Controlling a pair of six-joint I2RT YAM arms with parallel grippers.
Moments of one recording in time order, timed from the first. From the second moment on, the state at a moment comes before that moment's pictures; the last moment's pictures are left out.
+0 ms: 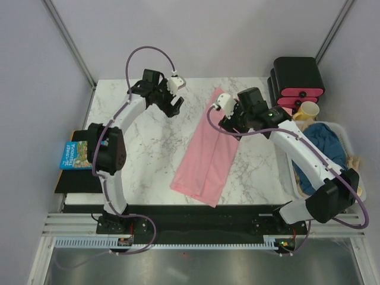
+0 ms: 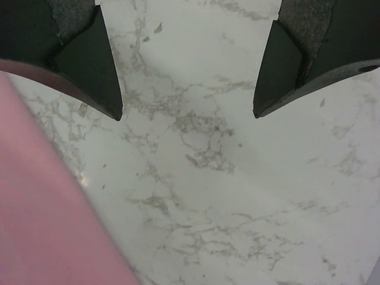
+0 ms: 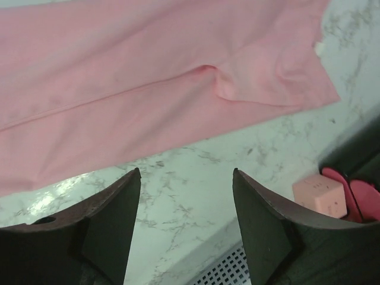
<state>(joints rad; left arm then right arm) -0.27 1.90 1.59 -0.49 0.34 0.61 0.55 1.43 1.35 -0.79 -0.09 -0.56</state>
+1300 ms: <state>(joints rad) -0.36 2.65 2.38 -0.65 0.79 0.11 0.34 1.59 1.72 -0.81 -0.03 -0.55</state>
